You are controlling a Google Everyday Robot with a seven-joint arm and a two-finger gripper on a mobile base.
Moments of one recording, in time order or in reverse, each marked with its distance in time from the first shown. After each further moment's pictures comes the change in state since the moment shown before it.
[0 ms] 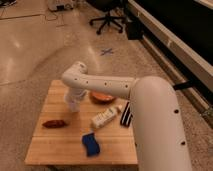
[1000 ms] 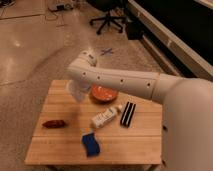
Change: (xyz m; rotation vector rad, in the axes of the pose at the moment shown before) arm 0.016 0.016 -0.099 0.126 0.096 0.015
